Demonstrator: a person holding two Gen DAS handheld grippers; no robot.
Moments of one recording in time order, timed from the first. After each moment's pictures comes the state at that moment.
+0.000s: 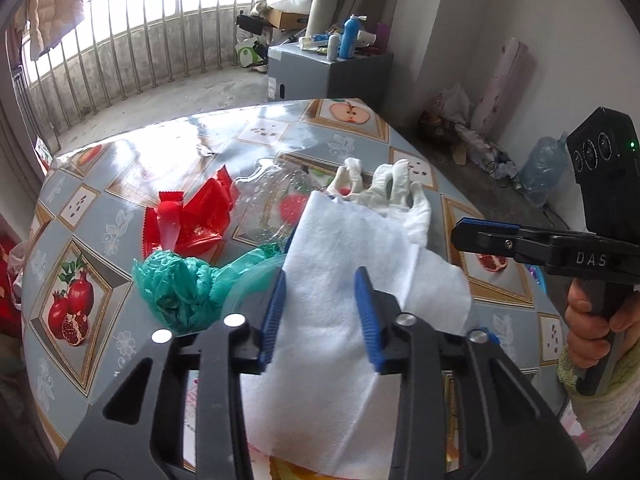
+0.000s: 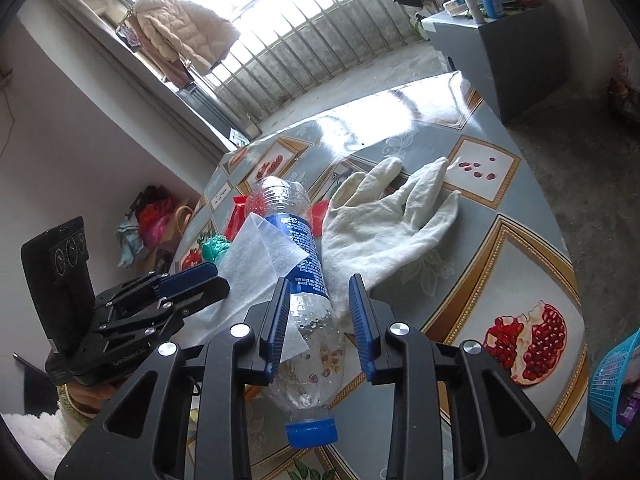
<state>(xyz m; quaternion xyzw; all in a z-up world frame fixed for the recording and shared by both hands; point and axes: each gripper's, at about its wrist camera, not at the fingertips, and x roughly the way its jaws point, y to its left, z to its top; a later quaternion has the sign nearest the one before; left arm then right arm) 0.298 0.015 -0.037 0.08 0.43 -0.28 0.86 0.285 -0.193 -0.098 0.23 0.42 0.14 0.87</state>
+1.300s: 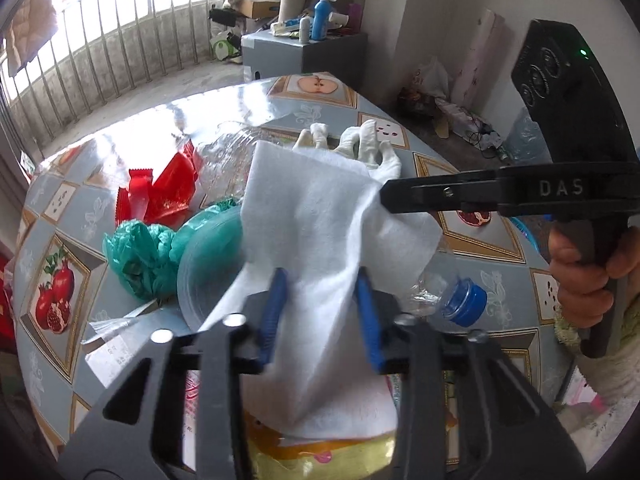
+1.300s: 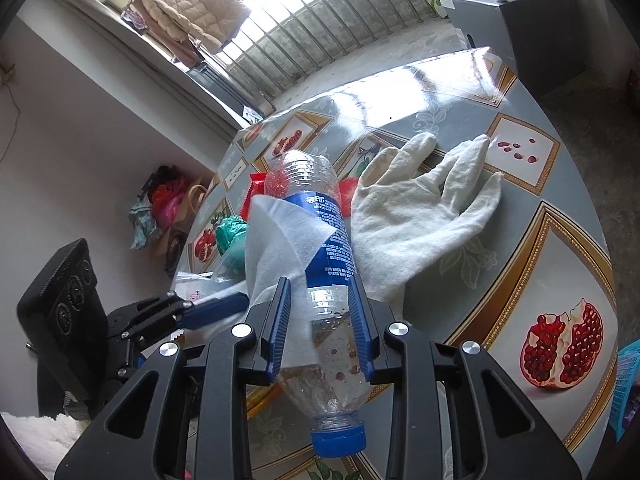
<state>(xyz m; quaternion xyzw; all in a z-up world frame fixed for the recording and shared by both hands) 0.266 0.007 -0.048 0.11 0.44 -0.31 0.83 0.306 -0.176 -0.108 0.24 0.45 0.18 0.84</state>
